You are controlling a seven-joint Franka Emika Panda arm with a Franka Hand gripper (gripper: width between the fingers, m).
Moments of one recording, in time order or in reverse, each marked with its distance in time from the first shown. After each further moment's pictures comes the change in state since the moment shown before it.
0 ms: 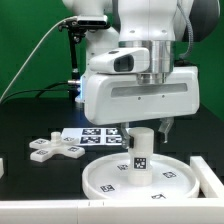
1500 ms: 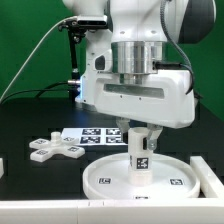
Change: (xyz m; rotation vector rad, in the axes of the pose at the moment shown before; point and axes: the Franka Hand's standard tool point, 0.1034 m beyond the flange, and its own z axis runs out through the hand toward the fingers) arm -0.005 0.010 0.002 0.016 0.020 1.336
